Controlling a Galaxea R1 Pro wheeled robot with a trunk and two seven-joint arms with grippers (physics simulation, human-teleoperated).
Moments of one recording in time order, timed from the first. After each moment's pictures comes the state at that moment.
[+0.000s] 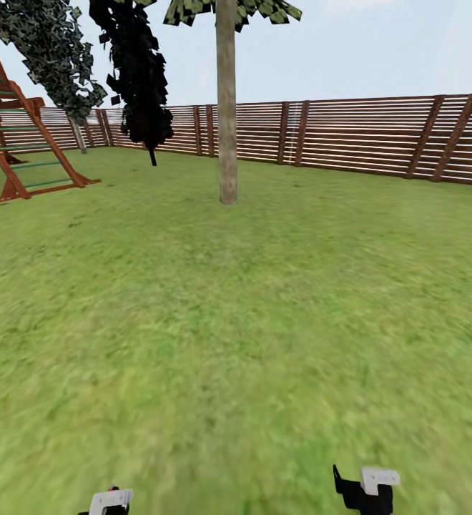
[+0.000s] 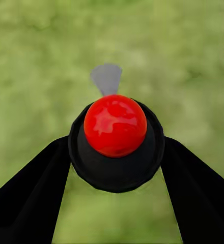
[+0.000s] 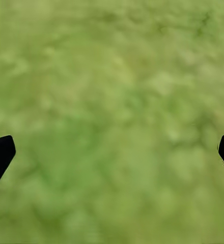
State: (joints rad) left arm -0.33 0.09 0.02 -0.16 0.06 -0.46 0.02; right arm -0.38 -0.02 -0.74 -0.22 0.63 -0.55 0.05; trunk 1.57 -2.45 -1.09
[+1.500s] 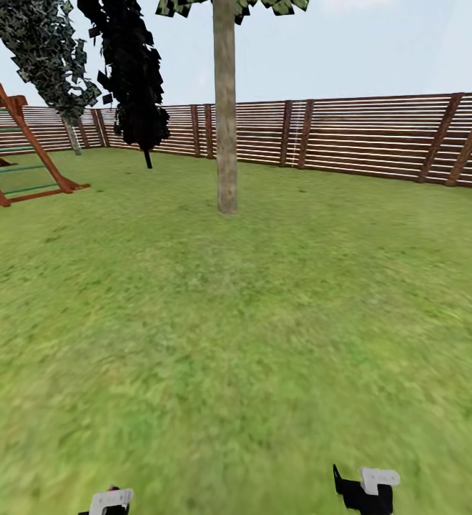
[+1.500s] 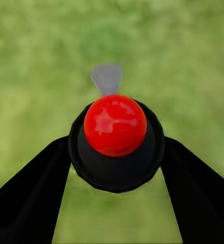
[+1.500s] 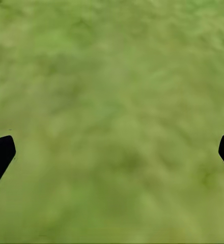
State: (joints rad) left arm -0.33 0.09 0.02 -0.16 0.06 -0.46 0.02; right arm -0.38 -0.02 -0.74 -0.22 0.63 -0.55 0.05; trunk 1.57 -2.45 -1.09
